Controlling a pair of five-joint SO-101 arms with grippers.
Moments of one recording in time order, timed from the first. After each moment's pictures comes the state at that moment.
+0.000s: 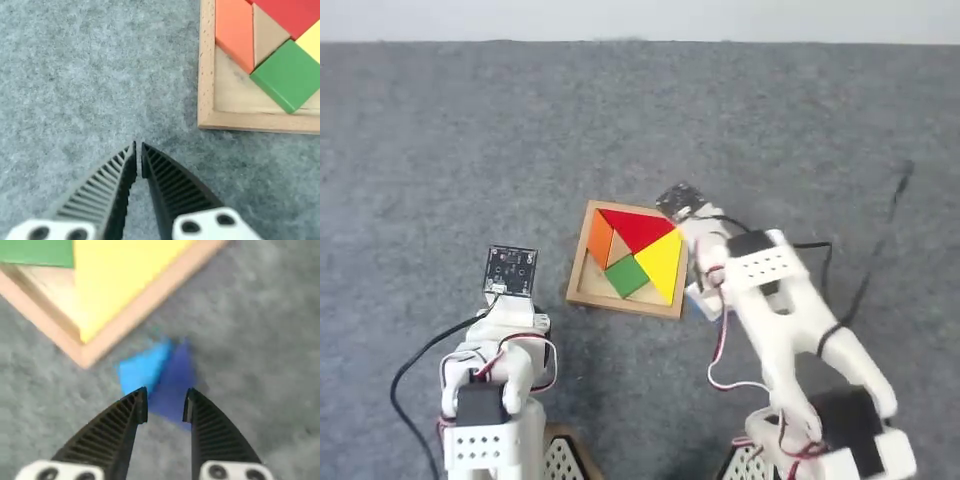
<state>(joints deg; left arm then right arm) -9.7 -103.2 97.1 72.0 -3.9 -23.0 -12.6 44.2 58.0 20.7</state>
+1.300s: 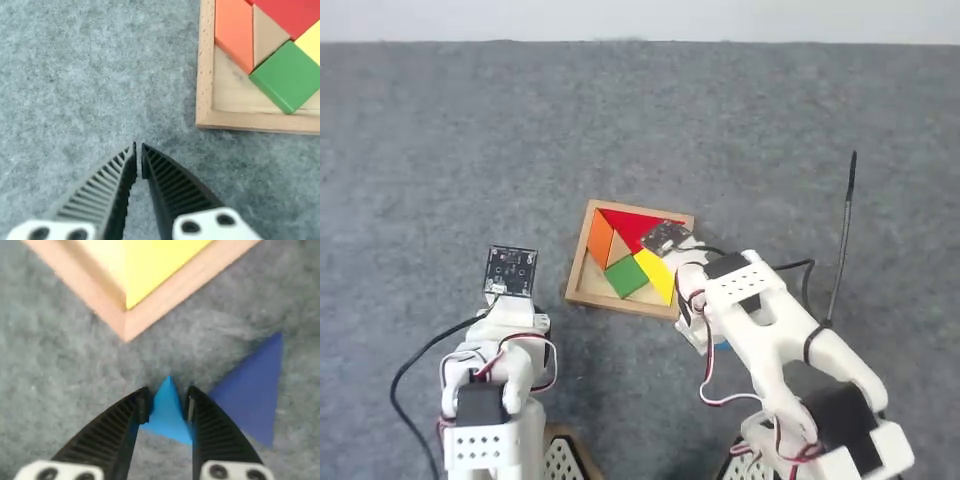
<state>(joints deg) -9.7 -103.2 97.1 72.0 -3.9 -28.6 -11.4 51.1 60.6 17.3</state>
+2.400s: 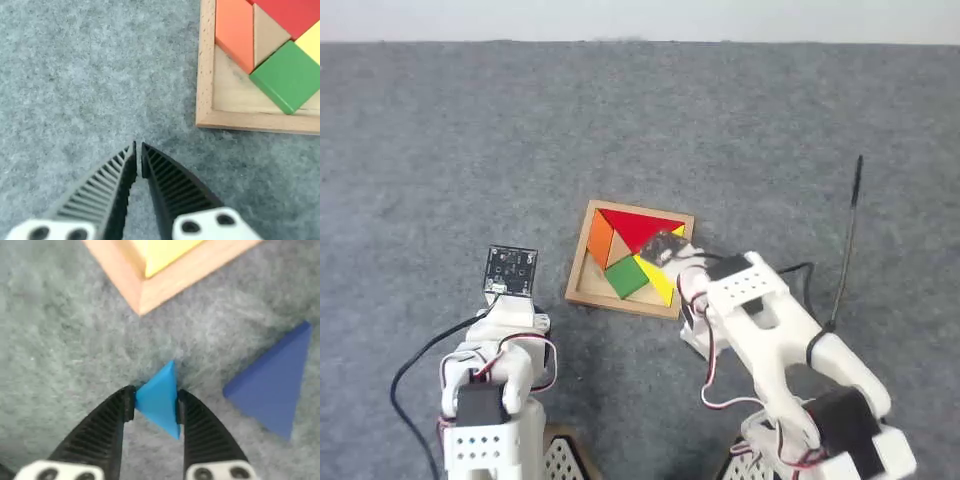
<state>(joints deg) -9.7 -103.2 97.1 72.0 -3.9 -28.6 -13.4 50.1 65.1 20.4</state>
